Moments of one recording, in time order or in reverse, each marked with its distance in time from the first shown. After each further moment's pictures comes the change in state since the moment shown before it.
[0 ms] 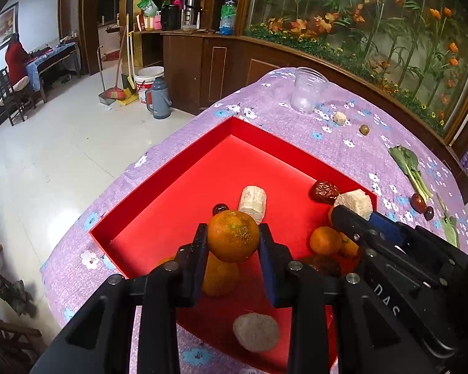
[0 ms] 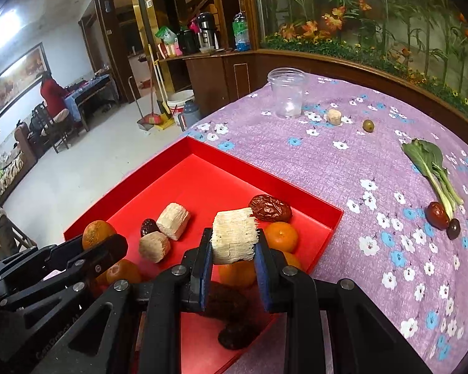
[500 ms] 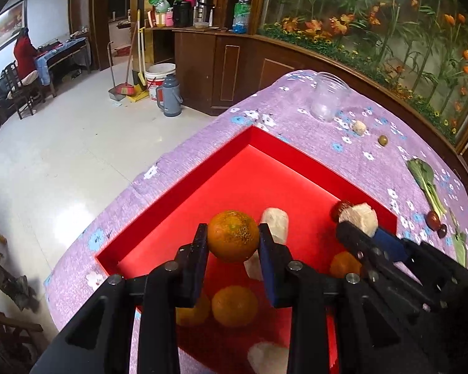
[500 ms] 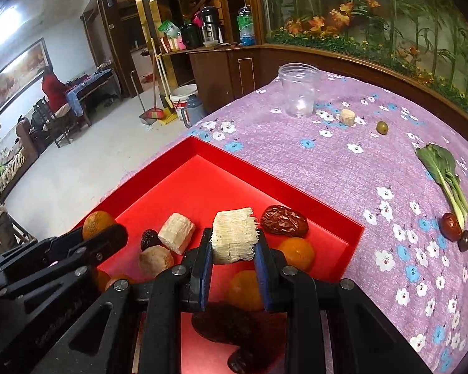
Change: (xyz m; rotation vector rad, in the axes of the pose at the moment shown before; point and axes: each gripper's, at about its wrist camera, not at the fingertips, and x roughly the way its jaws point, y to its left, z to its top) left arm 0.021 0.013 0.022 -0.037 0.008 0.052; right arm 0.021 0.011 0.012 -0.014 0.026 0.014
